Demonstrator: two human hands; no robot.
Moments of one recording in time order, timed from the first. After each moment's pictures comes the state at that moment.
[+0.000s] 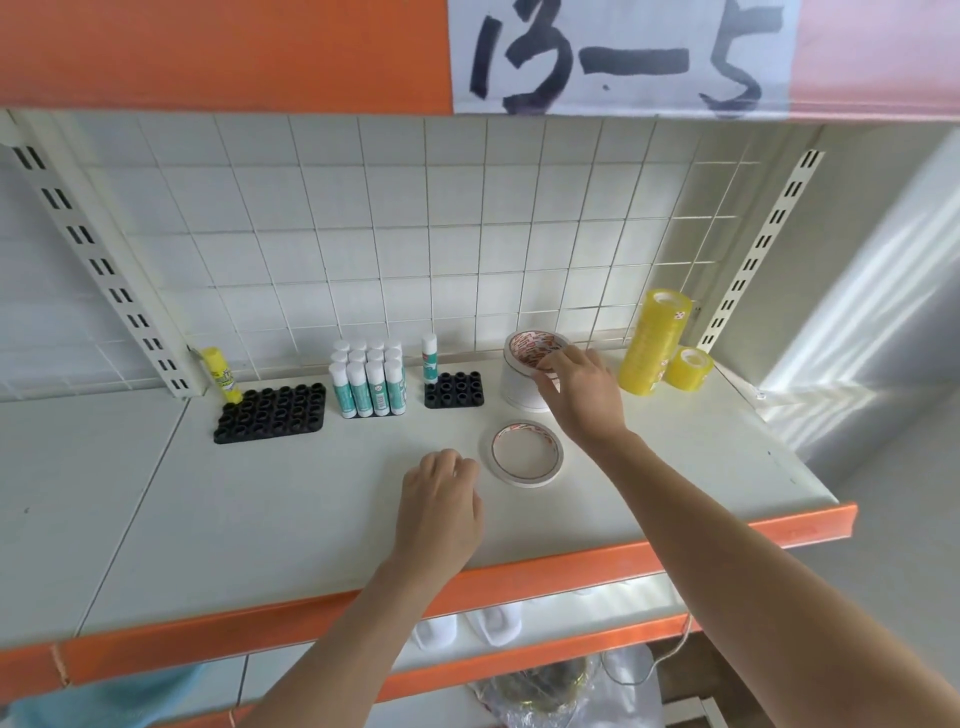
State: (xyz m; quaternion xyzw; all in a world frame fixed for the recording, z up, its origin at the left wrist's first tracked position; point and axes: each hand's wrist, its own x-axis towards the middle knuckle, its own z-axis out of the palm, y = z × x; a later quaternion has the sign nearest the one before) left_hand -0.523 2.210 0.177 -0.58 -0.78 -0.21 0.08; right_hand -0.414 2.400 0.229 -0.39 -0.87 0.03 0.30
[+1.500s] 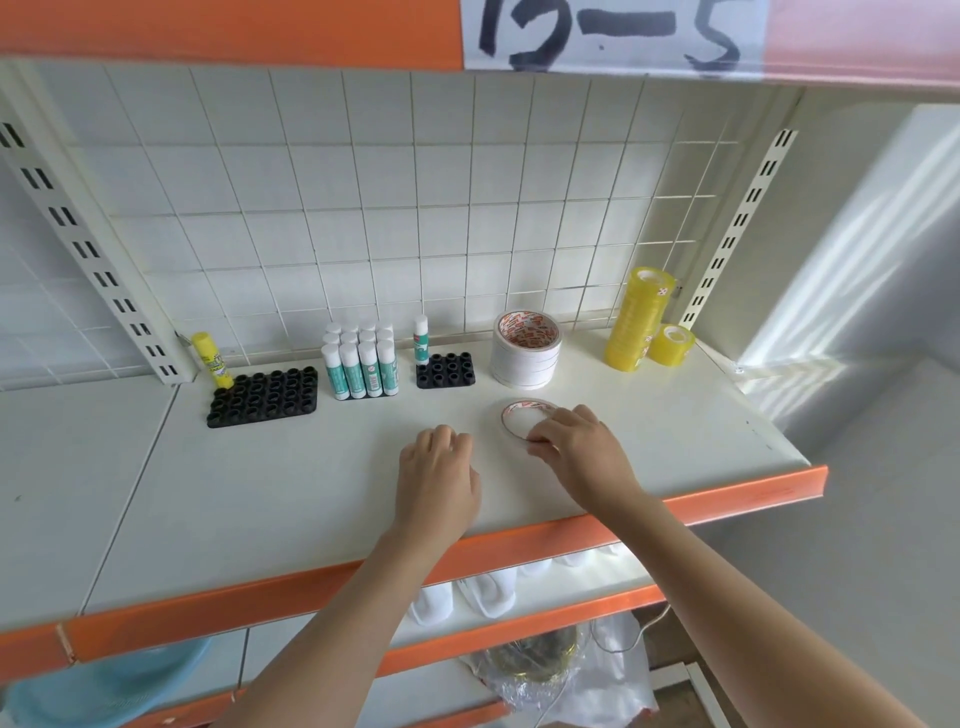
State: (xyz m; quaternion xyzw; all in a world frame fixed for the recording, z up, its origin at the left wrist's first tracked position) left_hand -0.521 2.208 0.179 -0.59 -0.78 -0.20 0.10; right_hand -0.361 2.320 0.206 -0.34 -0.91 0.09 0.22
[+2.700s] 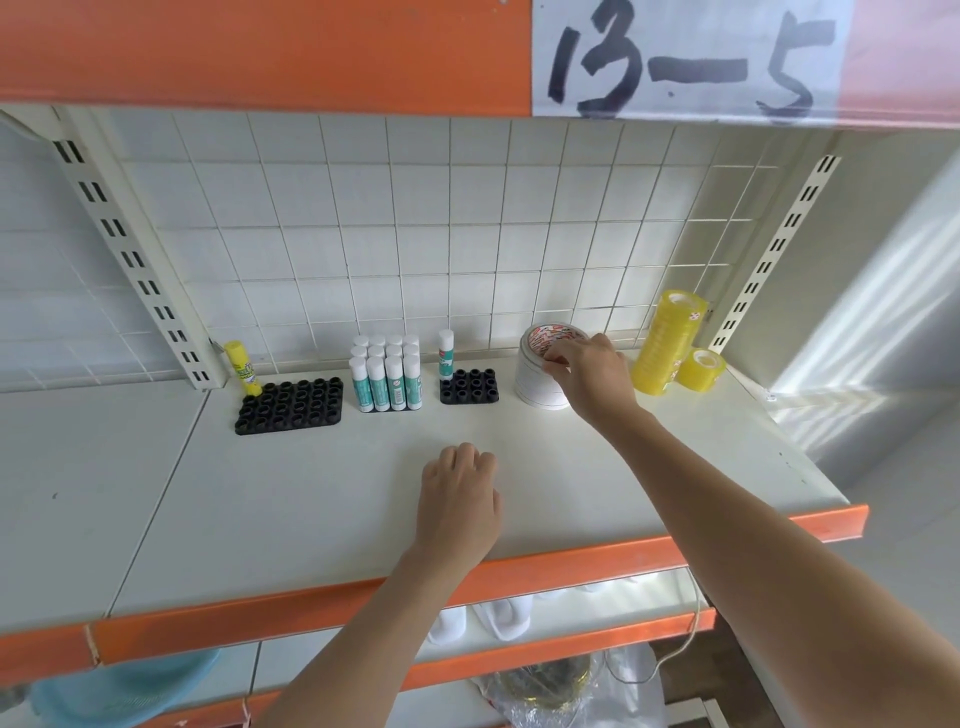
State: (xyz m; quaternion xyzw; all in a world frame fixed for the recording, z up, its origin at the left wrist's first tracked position) left_hand -0.520 2.208 0.180 -0.59 -0.78 -0.20 0.10; right_hand -0.425 2.394 0.263 -0.43 -0.87 0.08 0.22
